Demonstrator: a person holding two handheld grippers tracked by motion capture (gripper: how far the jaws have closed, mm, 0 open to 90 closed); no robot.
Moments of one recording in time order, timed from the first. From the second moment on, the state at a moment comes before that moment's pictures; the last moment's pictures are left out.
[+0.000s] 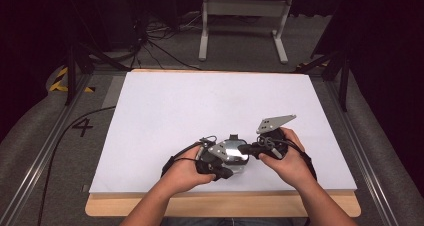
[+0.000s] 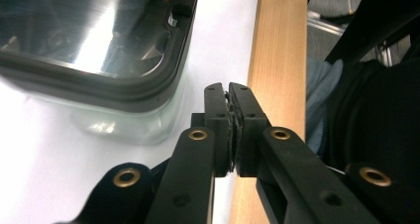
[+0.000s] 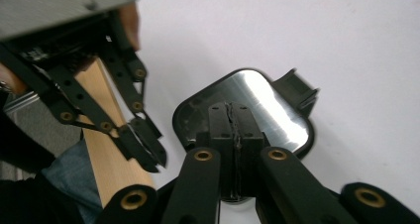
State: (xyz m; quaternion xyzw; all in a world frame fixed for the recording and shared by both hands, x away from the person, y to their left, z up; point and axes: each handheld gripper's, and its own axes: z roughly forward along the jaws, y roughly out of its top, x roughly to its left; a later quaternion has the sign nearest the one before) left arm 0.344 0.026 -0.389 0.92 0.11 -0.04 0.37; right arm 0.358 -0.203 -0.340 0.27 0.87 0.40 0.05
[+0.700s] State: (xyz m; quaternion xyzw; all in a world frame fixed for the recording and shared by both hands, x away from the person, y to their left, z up) left arm 0.352 0.129 -0.355 0.85 0.29 0.08 0.43; right arm 0.380 -0.303 -0.319 0.37 0.80 0.46 0.12
